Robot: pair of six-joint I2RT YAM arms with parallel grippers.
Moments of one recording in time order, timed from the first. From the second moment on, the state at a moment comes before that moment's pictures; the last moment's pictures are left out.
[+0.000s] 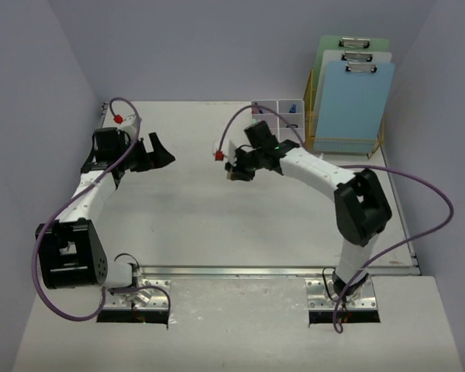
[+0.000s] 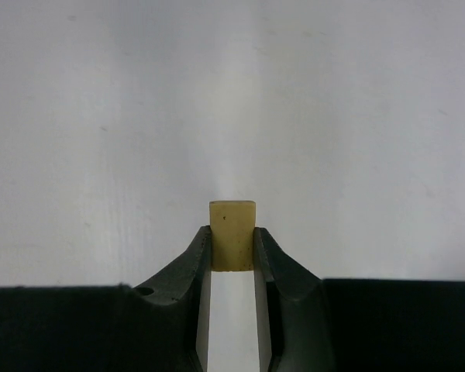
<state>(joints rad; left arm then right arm) 0.18 1.36 0.93 -0.23 0.60 -0.23 0.66 1.90 1.38 -0.37 -0.49 -0.73</state>
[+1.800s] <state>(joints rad) 0.03 1.40 0.99 -0.26 0.43 -0.18 0.15 2.03 1.53 -0.28 -0.31 -1.11</state>
